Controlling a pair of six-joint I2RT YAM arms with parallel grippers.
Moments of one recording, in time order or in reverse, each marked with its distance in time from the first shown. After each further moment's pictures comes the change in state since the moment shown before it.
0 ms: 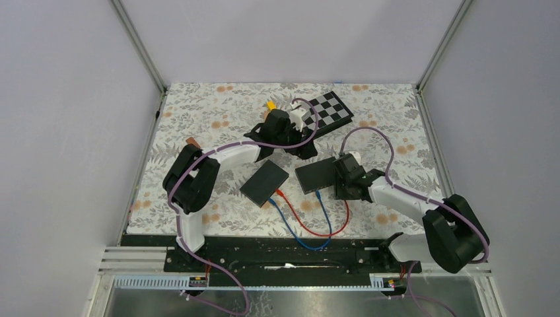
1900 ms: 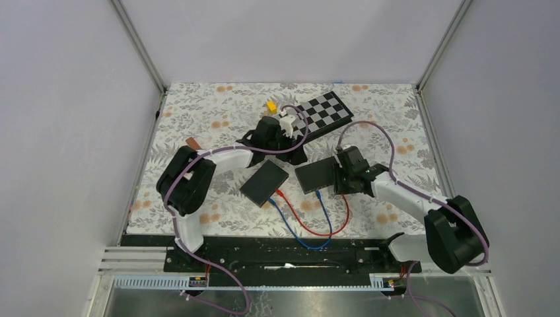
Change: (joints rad) left arm 0.040 -0.021 -0.126 0.044 0.013 -0.022; right arm -0.064 -0.018 0.037 0.006 -0.128 -0.151
